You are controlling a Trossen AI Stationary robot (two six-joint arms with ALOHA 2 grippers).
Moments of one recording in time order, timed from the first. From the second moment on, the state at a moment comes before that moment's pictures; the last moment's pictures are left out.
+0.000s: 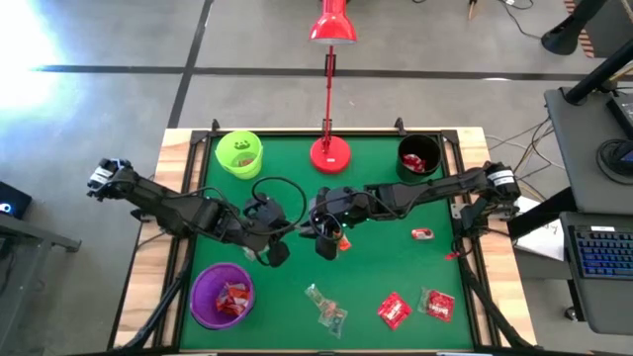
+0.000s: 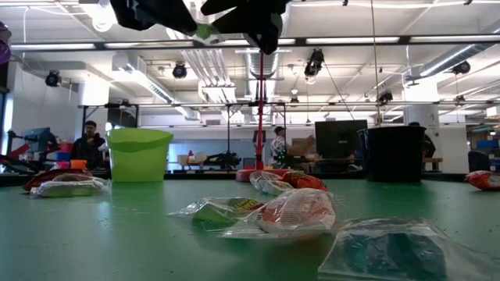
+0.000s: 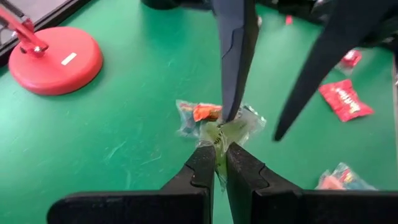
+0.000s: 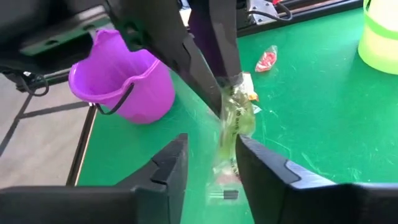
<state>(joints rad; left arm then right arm) -0.36 1.35 1.14 -0.61 -0.51 -0.65 0.10 1.74 1.43 -0.23 -0.06 0.30</state>
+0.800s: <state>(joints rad) -0.17 1.21 1.14 -1.07 -0.54 -0.64 0.10 1.74 1.43 -0.29 -0.01 0.28</state>
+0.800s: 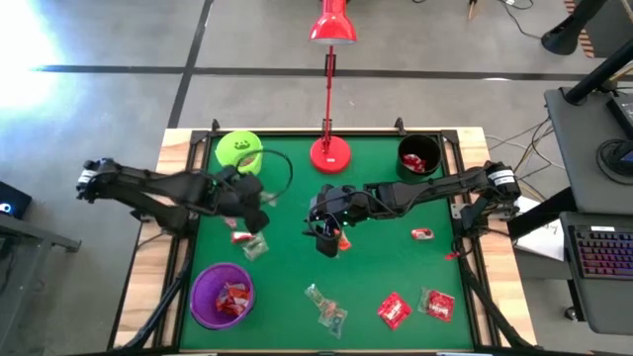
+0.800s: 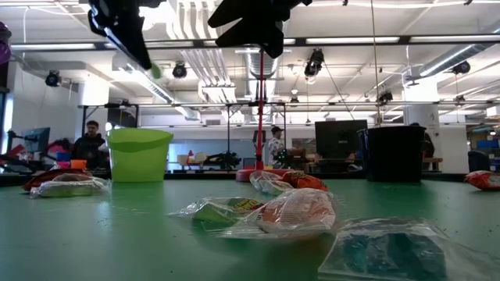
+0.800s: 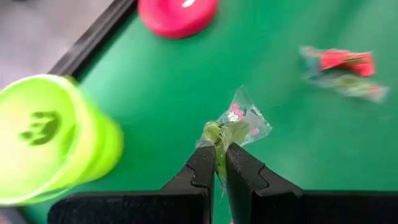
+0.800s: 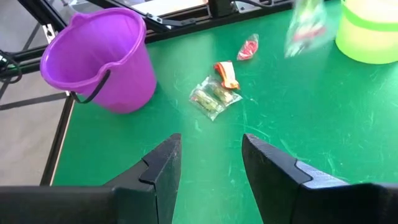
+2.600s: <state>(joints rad) 0.59 1.12 1.05 -1.05 -0.36 -0.09 0.01 1.74 1.43 -0.32 0.00 0.34</state>
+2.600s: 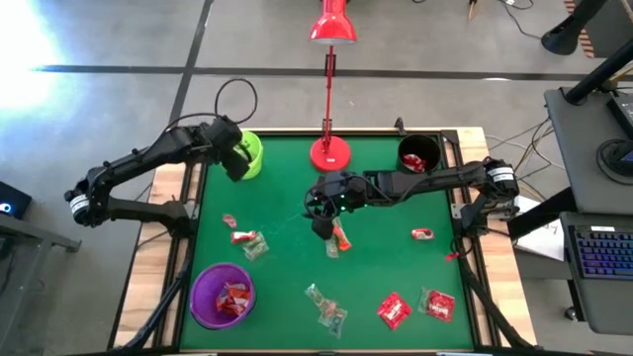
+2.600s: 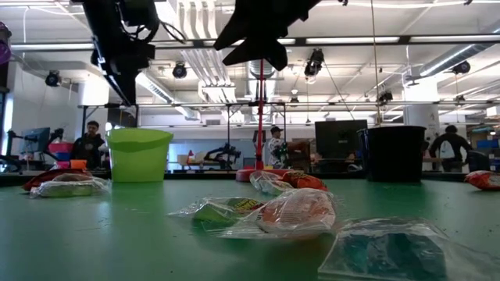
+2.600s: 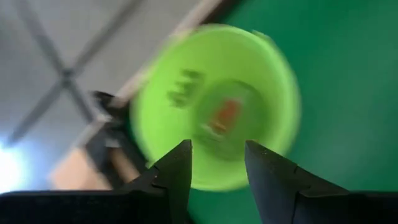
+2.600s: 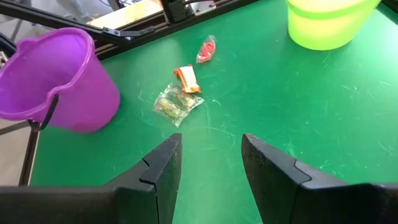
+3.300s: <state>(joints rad) 0.19 1.12 0.93 -1.16 0.07 -0.15 -0.01 1.74 1.43 -0.32 0.00 0.34</state>
